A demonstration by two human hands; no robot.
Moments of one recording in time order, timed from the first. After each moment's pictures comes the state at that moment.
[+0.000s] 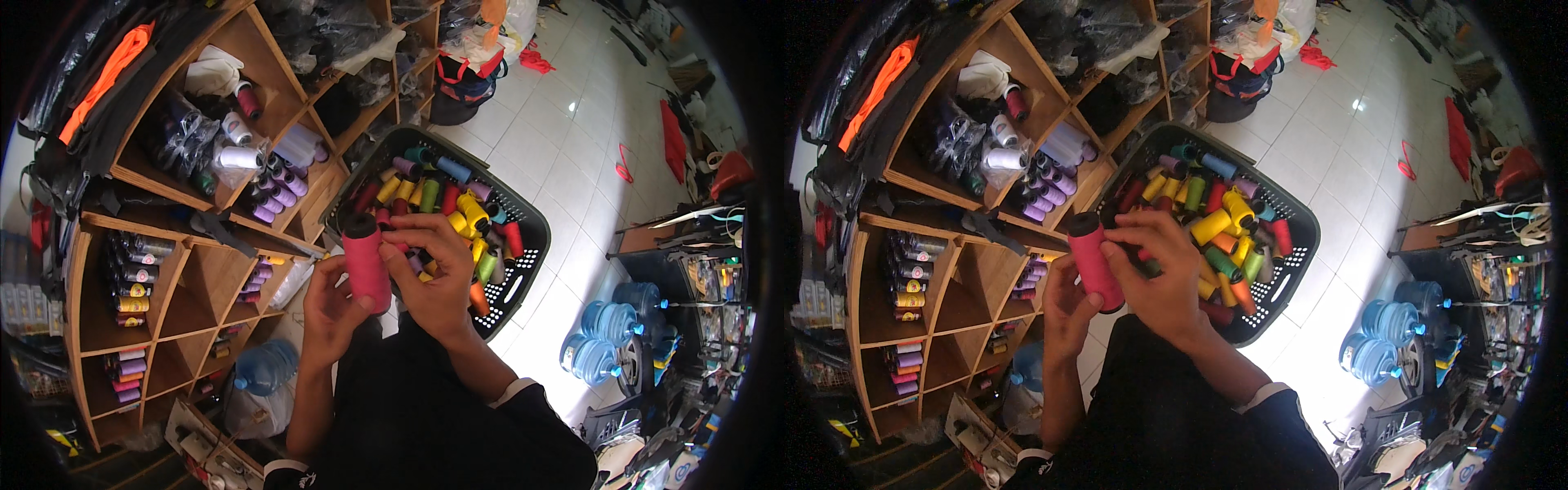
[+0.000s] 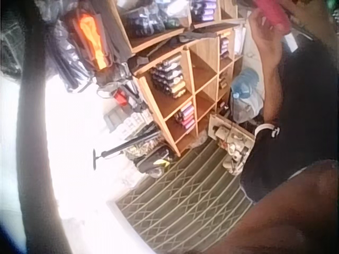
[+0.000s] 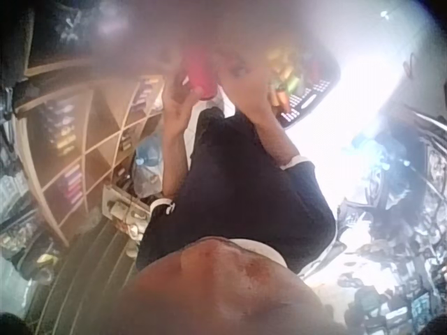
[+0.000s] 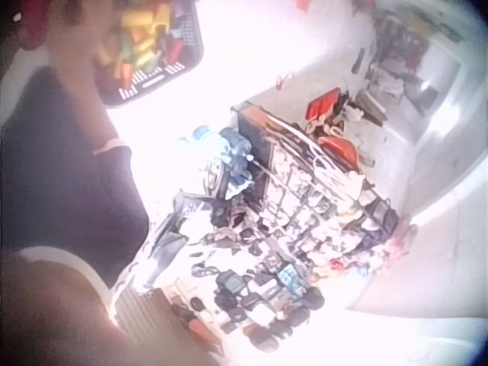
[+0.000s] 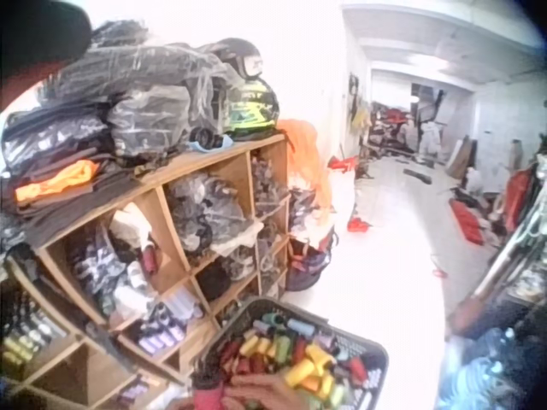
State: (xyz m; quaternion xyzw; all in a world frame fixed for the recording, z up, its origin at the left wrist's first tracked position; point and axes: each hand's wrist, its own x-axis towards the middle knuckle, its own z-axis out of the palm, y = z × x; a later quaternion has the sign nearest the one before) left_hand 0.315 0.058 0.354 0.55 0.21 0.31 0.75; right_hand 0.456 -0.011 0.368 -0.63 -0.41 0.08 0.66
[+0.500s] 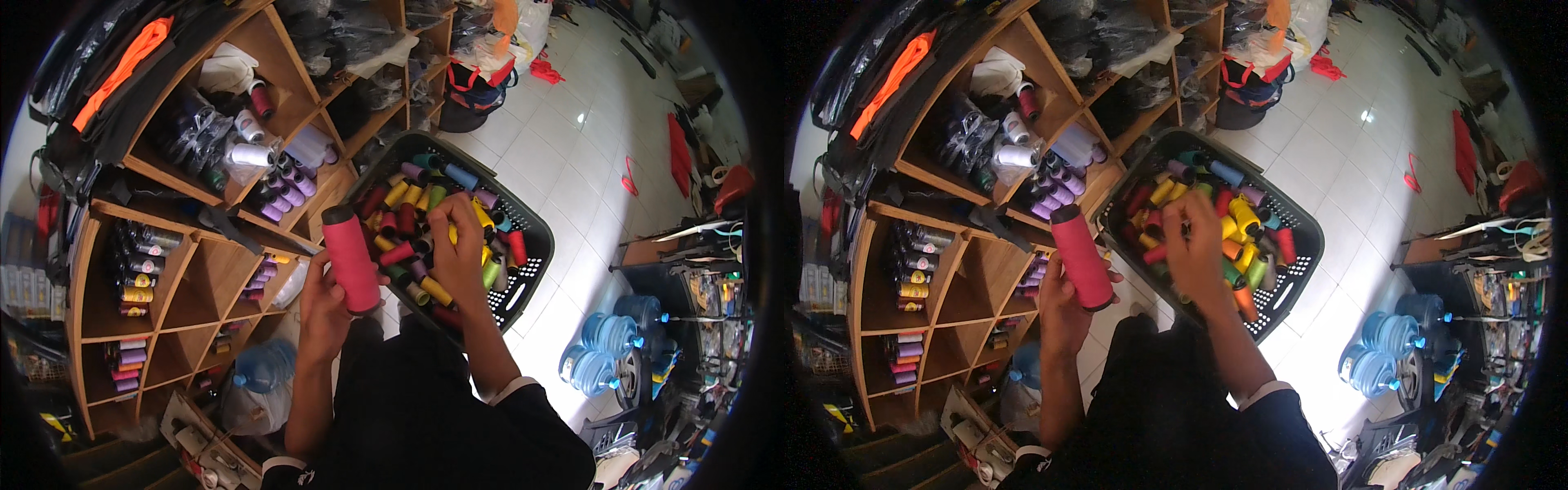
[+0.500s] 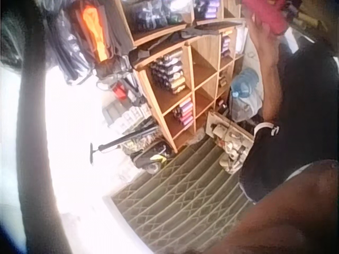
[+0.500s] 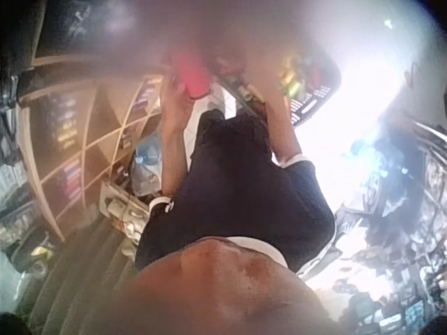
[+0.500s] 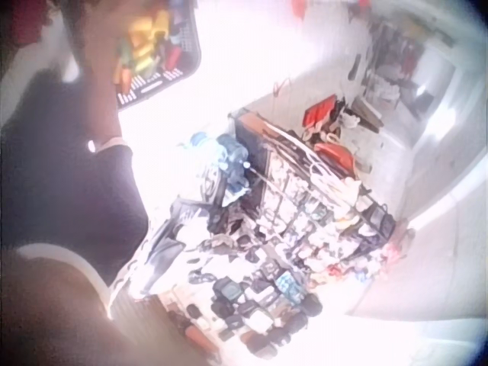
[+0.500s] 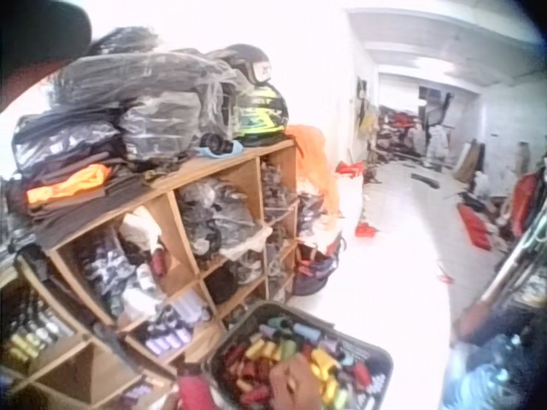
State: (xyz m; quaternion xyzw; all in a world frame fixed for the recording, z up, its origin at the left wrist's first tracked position) left_hand 0.309 0.065 0.357 0.43 0.20 0.30 0.83; right_hand 0.505 -0.005 0.329 -0.69 -0.43 0.10 0.57
